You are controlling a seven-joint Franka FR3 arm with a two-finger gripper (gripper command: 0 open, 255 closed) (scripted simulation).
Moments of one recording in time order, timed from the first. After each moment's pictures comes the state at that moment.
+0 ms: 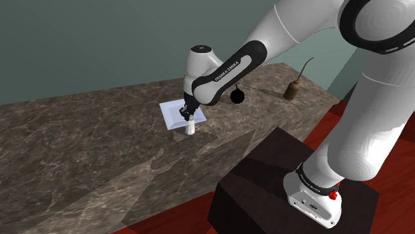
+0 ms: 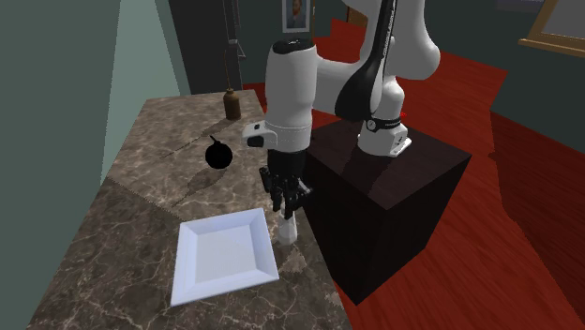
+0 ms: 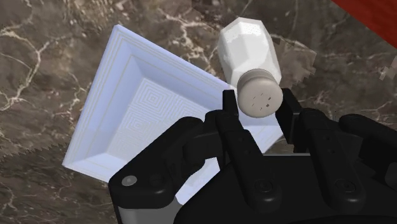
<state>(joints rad) 0.09 0.24 0.20 -2.27 -0.06 2.63 0.10</state>
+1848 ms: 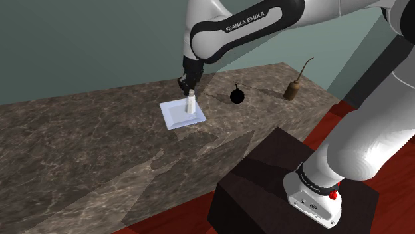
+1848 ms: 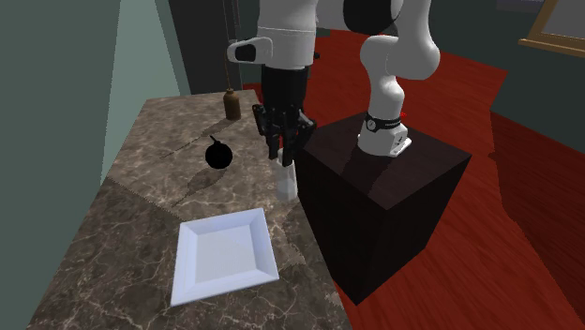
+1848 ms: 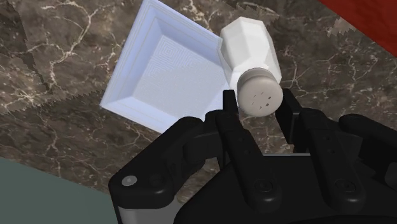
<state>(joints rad) 0.07 0.00 0.22 -2.14 0.02 2.27 0.05</state>
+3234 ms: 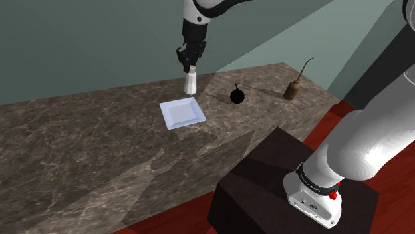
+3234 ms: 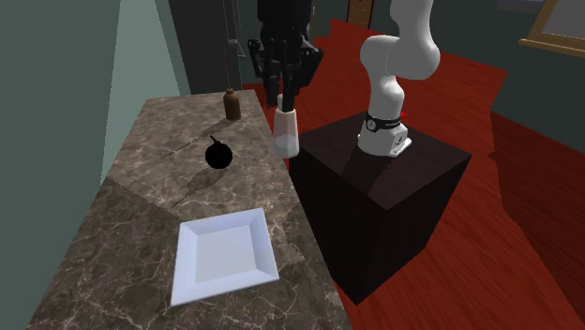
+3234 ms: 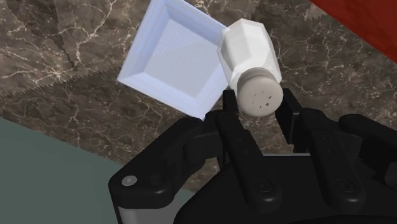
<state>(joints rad) 0.07 -0.08 0.22 -1.95 0.04 1.99 0.04</state>
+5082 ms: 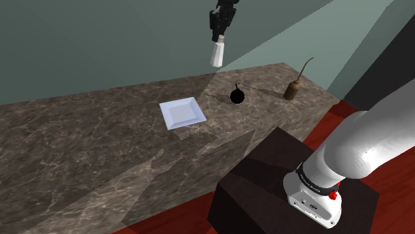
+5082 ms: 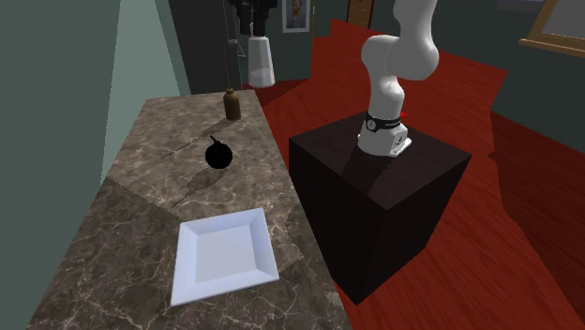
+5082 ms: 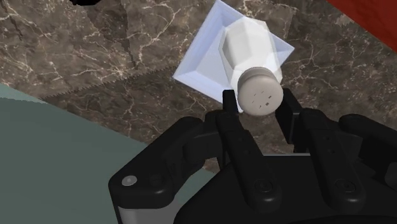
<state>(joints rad) -0.02 -0.19 0.09 -1.83 0.06 1.75 -0.17</state>
